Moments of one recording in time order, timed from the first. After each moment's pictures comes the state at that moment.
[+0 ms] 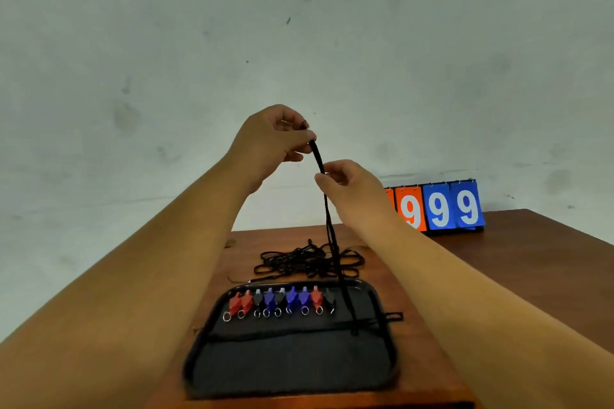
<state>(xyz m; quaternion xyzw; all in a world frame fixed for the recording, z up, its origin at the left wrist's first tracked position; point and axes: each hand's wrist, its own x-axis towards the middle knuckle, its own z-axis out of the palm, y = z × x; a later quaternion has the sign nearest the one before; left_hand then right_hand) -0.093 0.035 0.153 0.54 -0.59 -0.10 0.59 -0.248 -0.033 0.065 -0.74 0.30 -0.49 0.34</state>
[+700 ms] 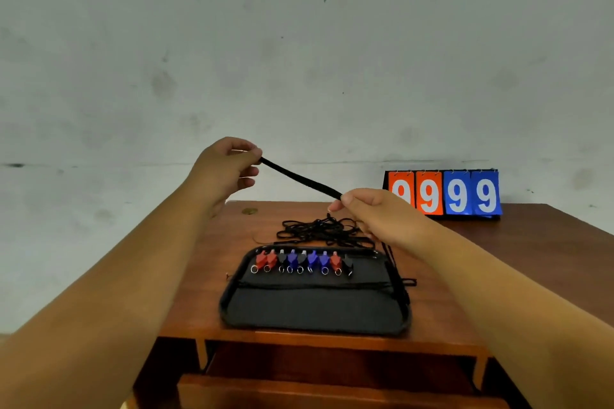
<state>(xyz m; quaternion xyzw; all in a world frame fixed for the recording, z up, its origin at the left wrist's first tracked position) 0.000 0.122 0.068 0.59 -0.42 -0.16 0.67 -0.275 -0.003 0.012 -0.83 0.28 -0.28 0.38</state>
